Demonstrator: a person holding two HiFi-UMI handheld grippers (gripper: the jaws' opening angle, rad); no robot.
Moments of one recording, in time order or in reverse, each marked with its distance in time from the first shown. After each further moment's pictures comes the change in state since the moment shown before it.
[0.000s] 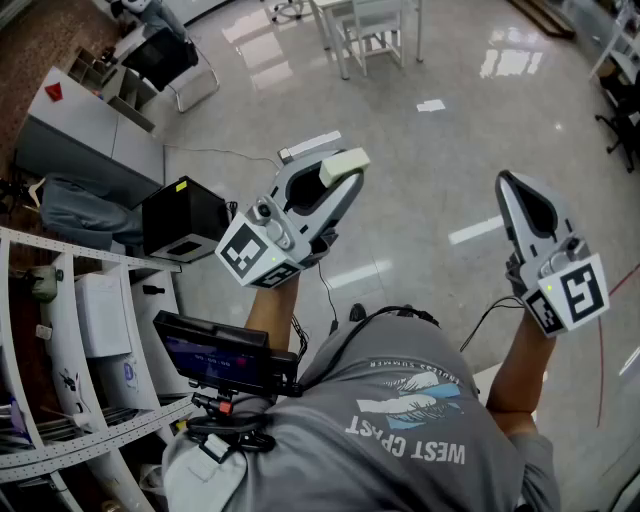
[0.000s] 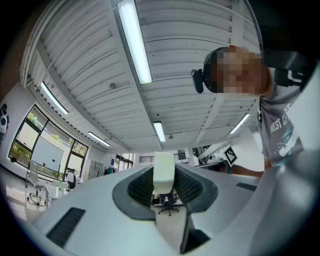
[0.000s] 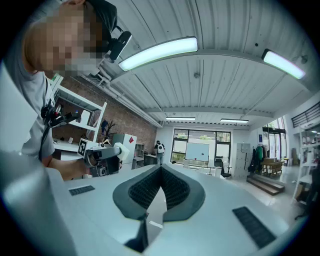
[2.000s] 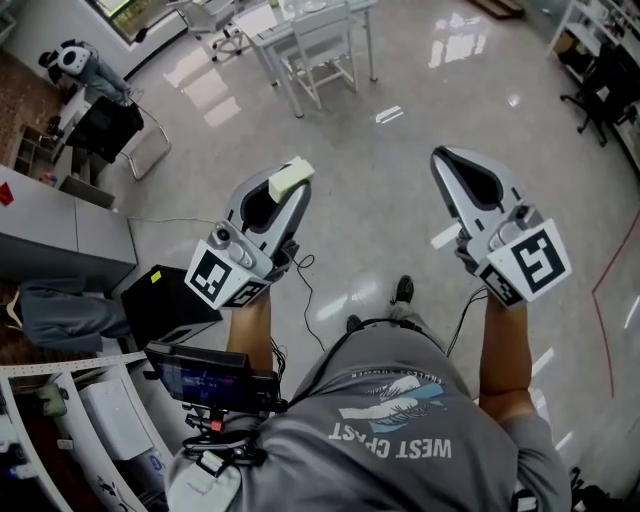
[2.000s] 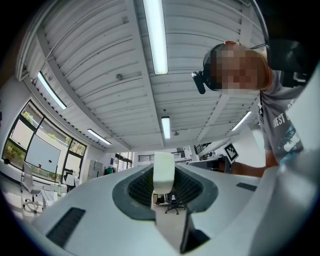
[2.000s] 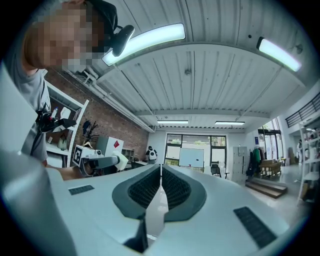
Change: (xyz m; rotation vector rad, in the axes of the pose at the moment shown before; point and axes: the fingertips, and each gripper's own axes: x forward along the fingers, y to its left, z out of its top) left arm 0.099 0.263 -0.055 0.026 0.008 -0.033; right arm 0.242 -0.154 -0.002 -0.002 -0.102 -0.074
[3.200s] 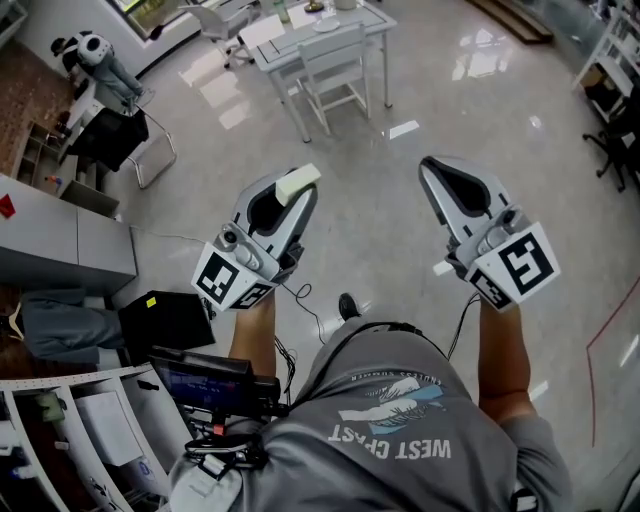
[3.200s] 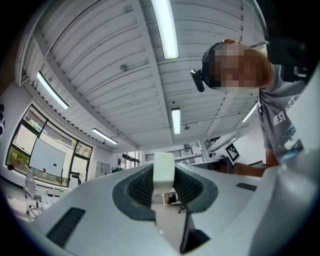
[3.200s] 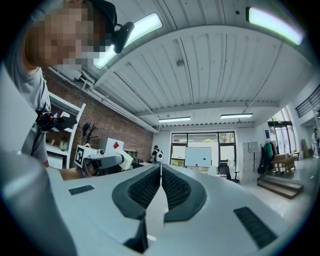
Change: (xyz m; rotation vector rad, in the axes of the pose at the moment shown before) left arm 0.177 0.150 -0.081 0.047 0.021 0.071; right arm 0.131 -0.207 -0.056 0.042 -0.001 0.114
